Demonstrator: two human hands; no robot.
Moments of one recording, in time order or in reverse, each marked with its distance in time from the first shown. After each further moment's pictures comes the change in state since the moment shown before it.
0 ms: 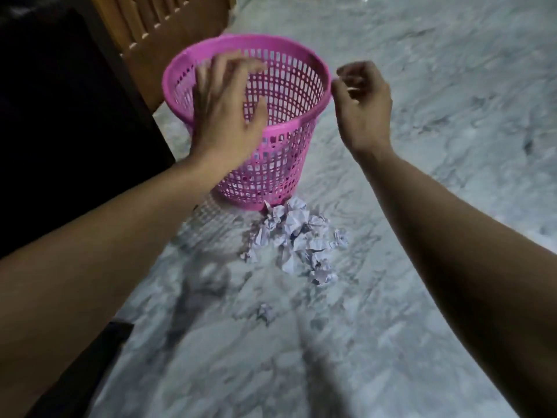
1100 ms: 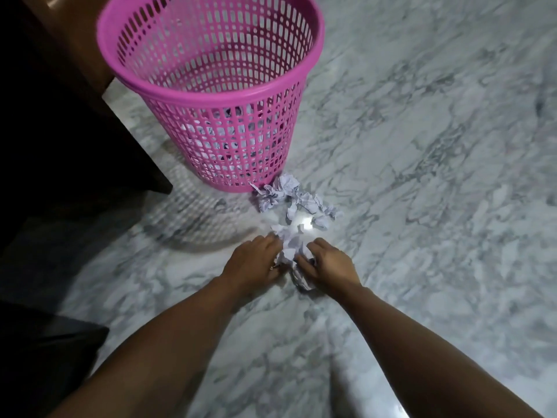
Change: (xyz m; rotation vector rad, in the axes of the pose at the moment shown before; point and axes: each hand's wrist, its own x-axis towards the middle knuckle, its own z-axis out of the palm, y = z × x) left_hand -0.257 -0.030 0.153 0.022 -0.790 0.087; right_hand -0.250 0.188 -0.014 -0.681 -0.705 0.099
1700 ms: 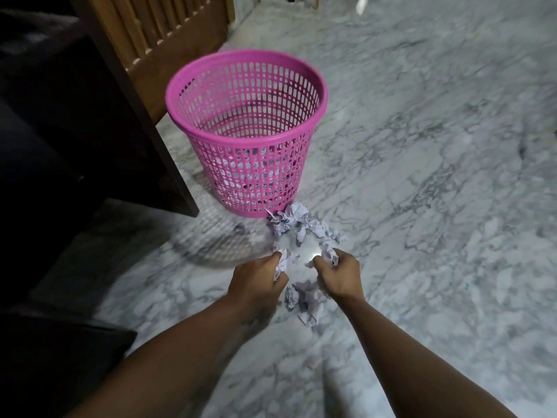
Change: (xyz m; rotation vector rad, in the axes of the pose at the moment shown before) left_hand -0.028 0.031 -0.062 -0.084 0.111 -0.276; right_hand -0.008 -0.053 -0.060 0.769 0.134 0.478
